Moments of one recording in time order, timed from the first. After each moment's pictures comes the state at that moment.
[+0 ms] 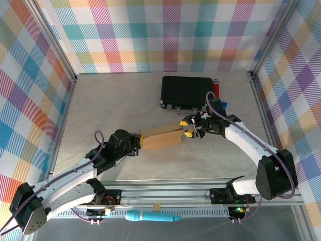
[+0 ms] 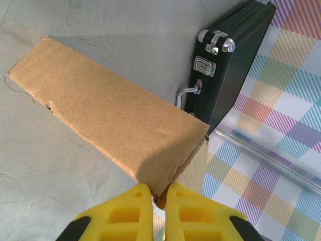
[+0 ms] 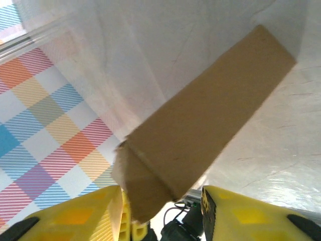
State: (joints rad) left arm -0.75 0.89 0.52 -0.21 -0.12 -1.99; right arm 0.39 1.34 0.89 -0.46 -0.63 1.38
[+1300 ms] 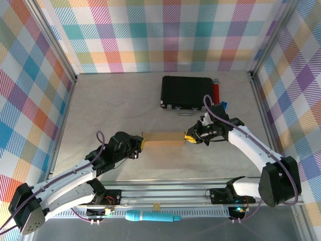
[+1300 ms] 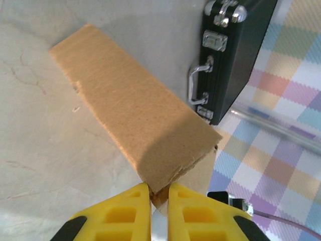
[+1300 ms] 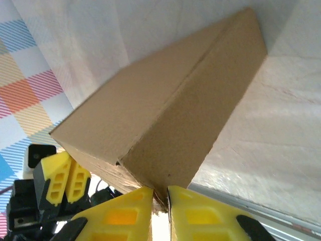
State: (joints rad) left arm -0.80 0.88 0.49 -0.20 -0.07 -1.89; right arm 0.38 1.25 0.85 -0.66 -0.68 0.95
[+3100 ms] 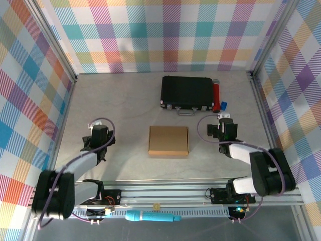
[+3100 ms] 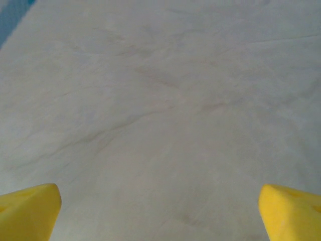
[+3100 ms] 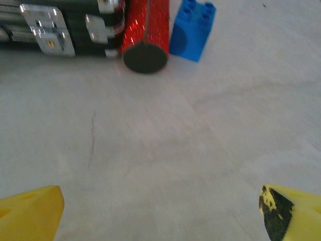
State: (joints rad) left arm -0.10 1.19 0.36 0.08 -0.41 -0.22; right arm 0.17 1.38 0.40 0.36 0.26 0.03
